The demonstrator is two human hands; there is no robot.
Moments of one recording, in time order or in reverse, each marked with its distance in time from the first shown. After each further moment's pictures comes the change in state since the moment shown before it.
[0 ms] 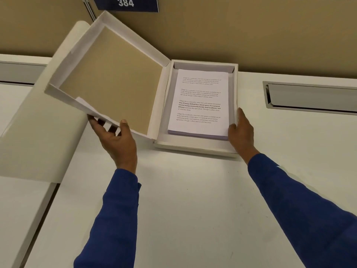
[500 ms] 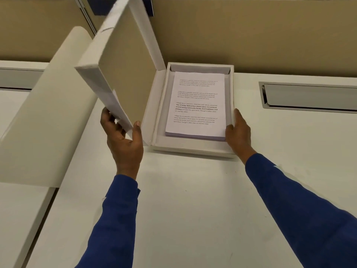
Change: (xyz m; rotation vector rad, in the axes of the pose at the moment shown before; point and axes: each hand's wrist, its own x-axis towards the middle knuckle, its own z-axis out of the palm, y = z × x) left_hand -0.015 0.017 0.000 0.162 -0.304 0.299; right_hand -0.001 -0.002 -0.002 0.042 -0.009 0.013
